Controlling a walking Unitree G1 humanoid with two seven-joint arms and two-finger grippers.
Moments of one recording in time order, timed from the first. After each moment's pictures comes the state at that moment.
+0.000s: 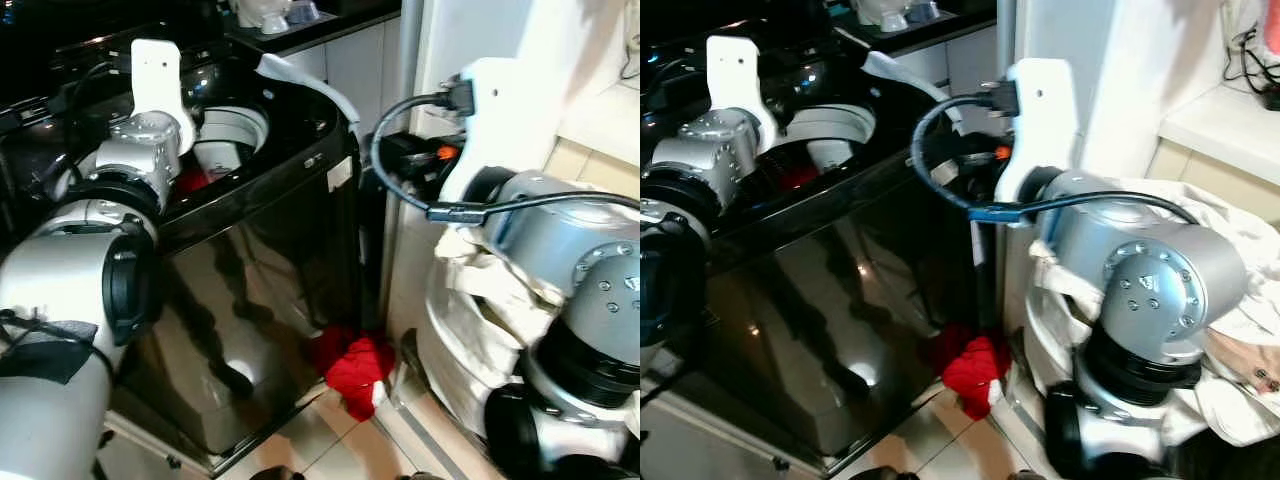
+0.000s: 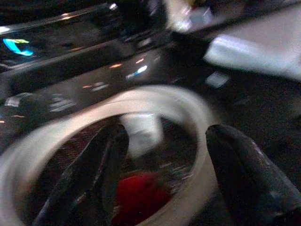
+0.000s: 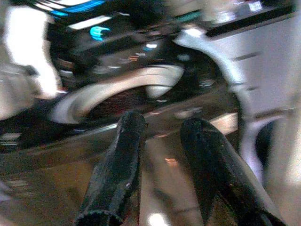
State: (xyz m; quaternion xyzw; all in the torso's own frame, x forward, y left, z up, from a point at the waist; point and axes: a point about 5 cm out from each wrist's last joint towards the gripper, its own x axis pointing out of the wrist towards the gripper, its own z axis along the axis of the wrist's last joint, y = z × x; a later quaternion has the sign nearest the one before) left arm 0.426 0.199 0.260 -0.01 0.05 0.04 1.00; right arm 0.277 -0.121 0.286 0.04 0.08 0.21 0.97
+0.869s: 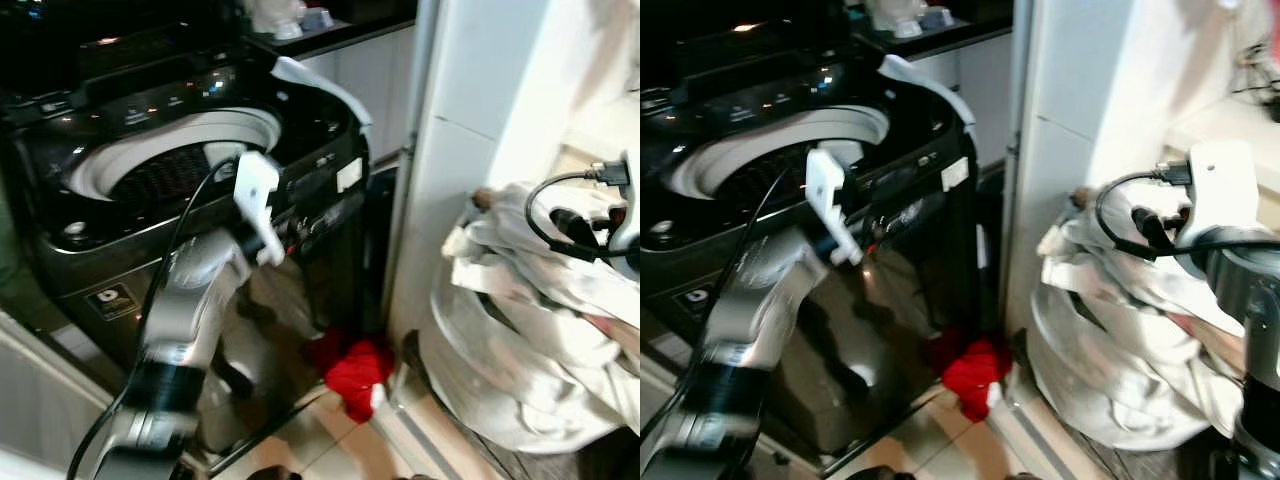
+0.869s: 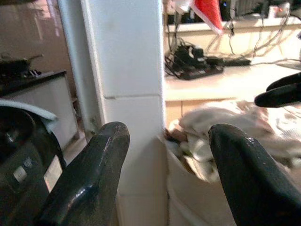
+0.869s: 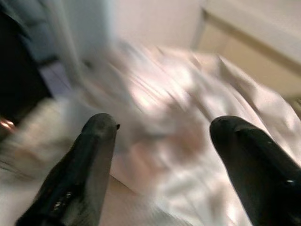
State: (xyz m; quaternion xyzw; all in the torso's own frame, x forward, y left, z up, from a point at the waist) left arm 0.308 0.105 0.183 -0.02 -0.08 -0.44 0.89; right arm 0.264 -0.276 0.228 -0.08 0.24 -0.08 0.96
